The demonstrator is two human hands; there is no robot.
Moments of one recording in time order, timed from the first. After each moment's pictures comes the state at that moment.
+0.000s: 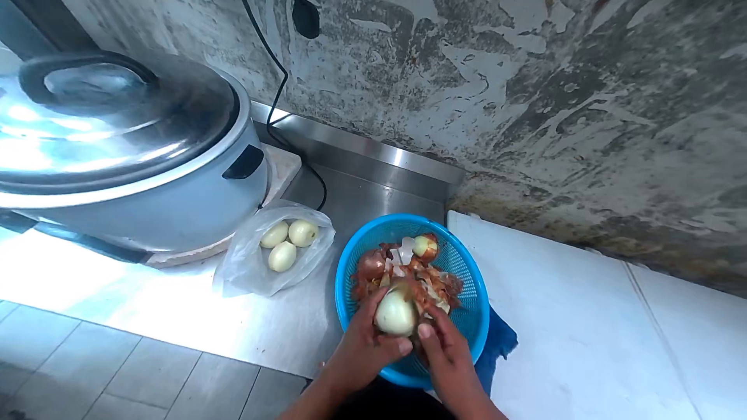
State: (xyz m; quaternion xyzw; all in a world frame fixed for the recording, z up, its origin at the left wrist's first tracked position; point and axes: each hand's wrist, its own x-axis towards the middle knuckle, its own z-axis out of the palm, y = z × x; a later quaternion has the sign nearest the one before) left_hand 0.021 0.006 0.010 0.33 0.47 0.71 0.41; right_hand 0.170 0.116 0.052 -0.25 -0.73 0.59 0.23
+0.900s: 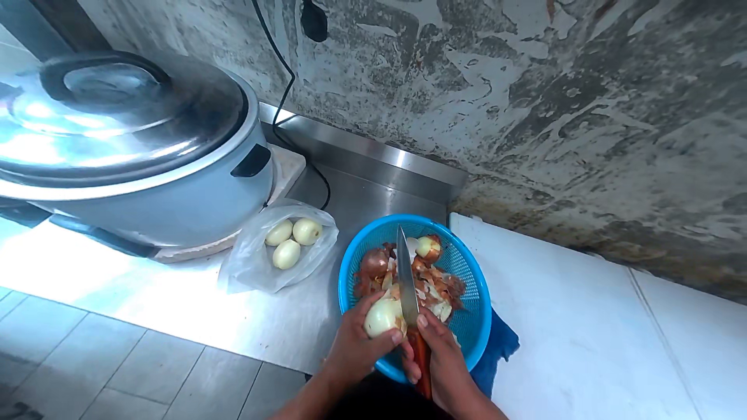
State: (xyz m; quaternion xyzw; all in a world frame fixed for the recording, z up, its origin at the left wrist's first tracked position) left_hand 0.018 0.000 0.005 0.33 0.49 0.74 0.32; right_hand 0.159 0.108 0.050 -0.26 -0.45 0.84 0.15
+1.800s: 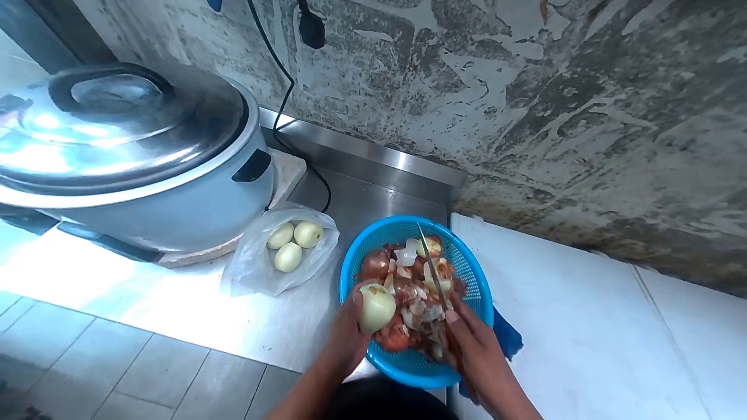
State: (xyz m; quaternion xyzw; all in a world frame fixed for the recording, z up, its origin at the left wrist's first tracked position) left_hand 0.004 0.002 0.002 0.11 0.31 0.79 0.51; right_hand 0.182 0.140 0.086 -0.39 -0.66 0.63 0.14
